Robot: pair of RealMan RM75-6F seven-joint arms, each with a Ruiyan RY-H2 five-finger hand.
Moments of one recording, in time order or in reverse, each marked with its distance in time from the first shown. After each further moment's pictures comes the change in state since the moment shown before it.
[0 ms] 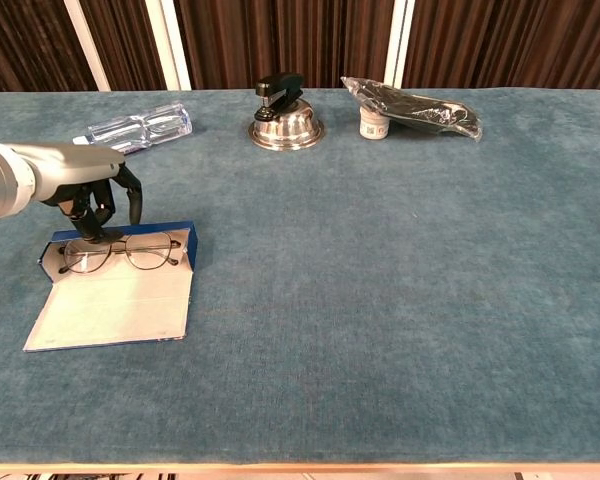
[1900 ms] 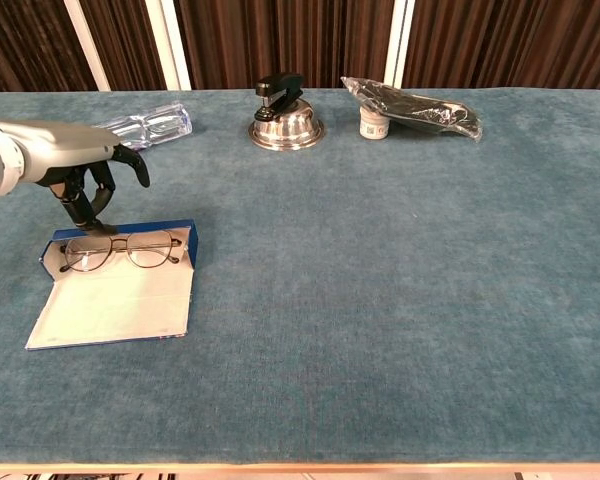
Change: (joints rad) left arm -0.009 0.043 0.013 -0.033 0.040 0.011 0.007; right arm 0.001 0.002 0.000 -0.003 0.004 -0.006 0.002
